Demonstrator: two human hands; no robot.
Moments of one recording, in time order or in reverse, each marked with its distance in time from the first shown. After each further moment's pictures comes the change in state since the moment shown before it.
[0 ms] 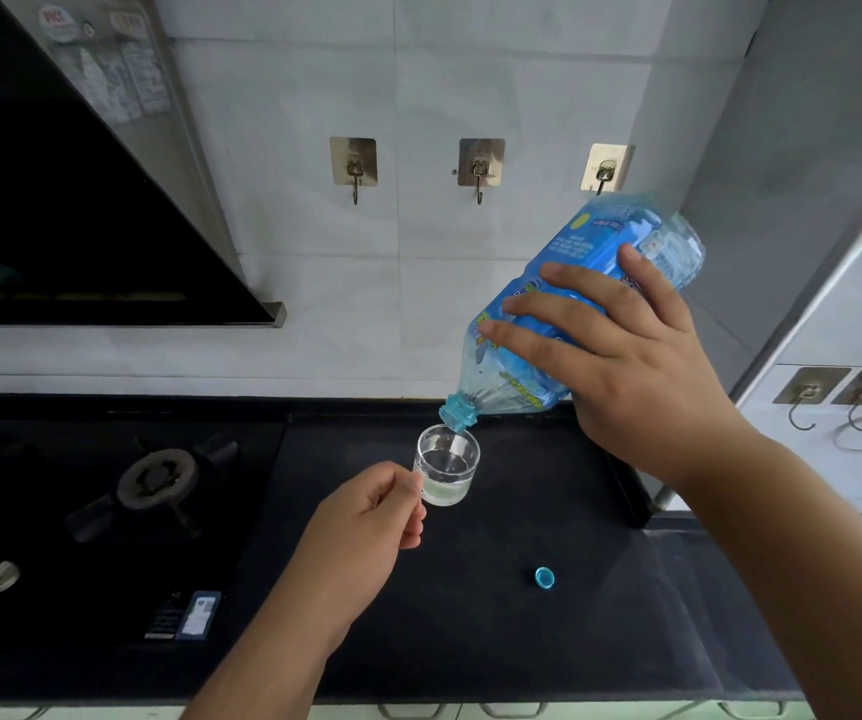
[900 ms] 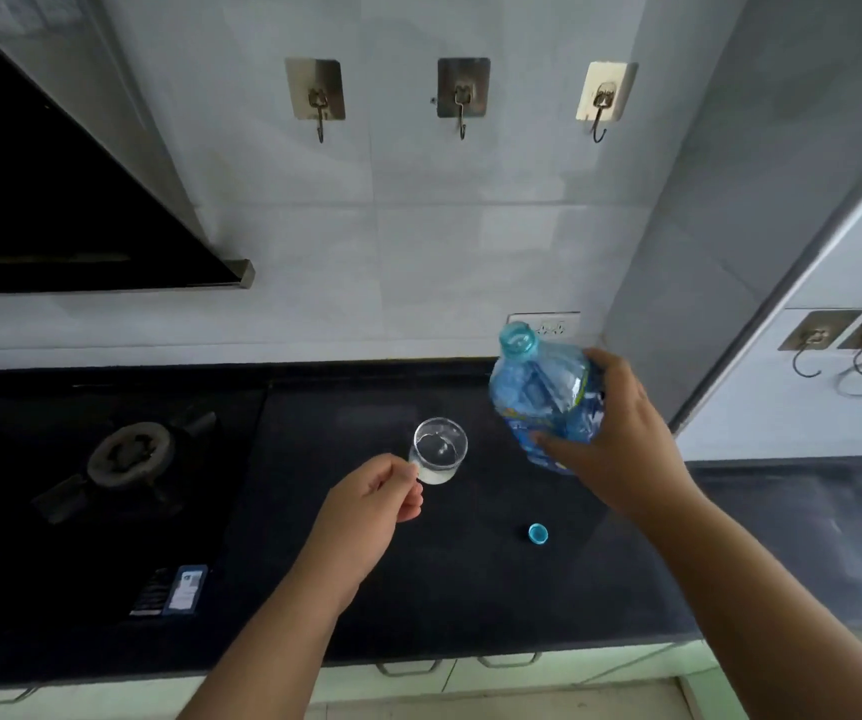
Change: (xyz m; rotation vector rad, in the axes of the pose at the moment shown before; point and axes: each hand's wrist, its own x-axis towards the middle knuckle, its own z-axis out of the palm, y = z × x) left_hand 0.061 -0.077 0.035 -0.099 -0.096 -0.076; right_hand -0.100 -0.057 0.058 0.683 -0.425 1.082
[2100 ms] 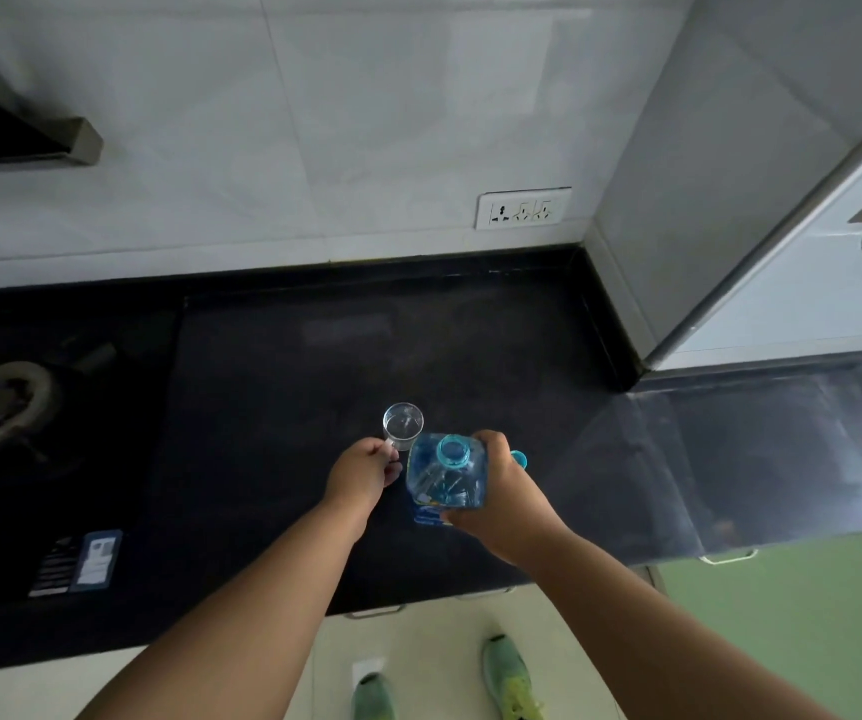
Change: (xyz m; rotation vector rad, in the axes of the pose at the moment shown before) left_hand 0.157 -0.182 0.092 -0.038 0.047 -0.431; right_hand -0.060 0.108 0.168 0.168 -0.574 0.390
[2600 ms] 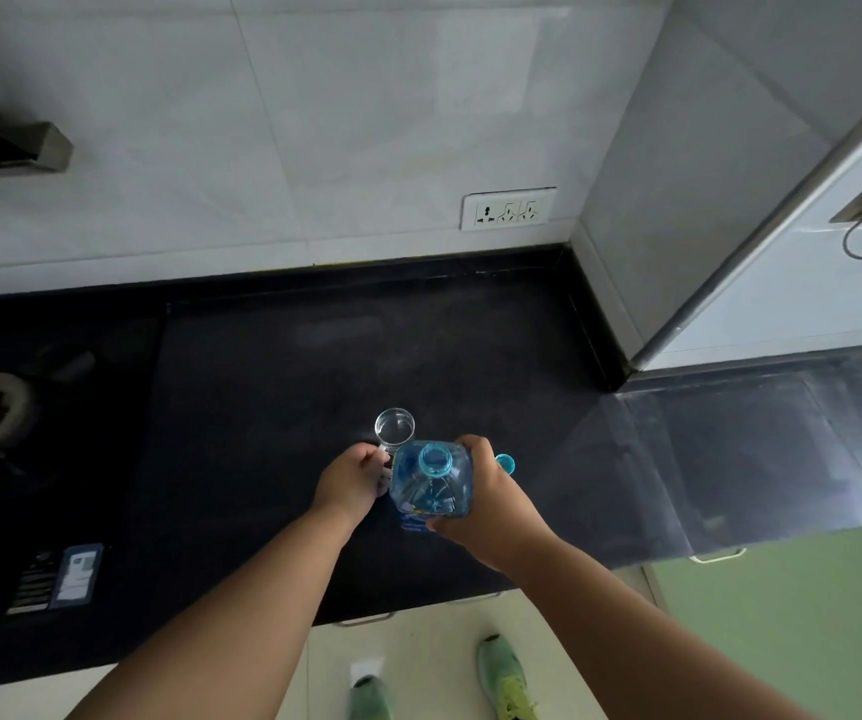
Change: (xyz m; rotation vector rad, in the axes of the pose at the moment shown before) left_hand -0.011 0.008 0.004 0.329 0.023 0.114; right_hand 0.003 0.006 0.000 0.006 -0.026 -0.001
